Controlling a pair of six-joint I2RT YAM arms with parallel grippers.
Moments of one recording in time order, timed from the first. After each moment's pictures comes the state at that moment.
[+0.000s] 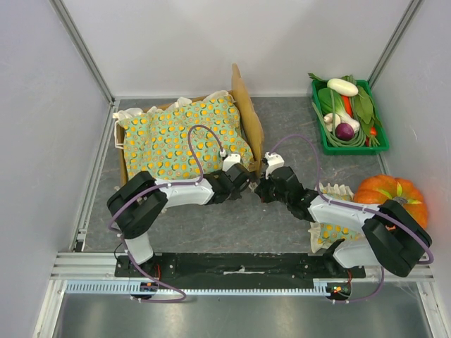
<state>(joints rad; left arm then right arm) -0.93 1.77 0.98 -0.19 -0.37 -0.71 0.72 1.33 0.51 0.22 0.06 0.39</state>
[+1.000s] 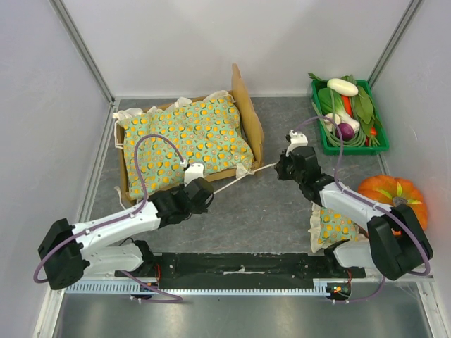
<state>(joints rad) -0.95 1.13 0.71 -0.53 -0.48 -0.73 0.45 1.30 0.62 0.14 0.06 0.32</state>
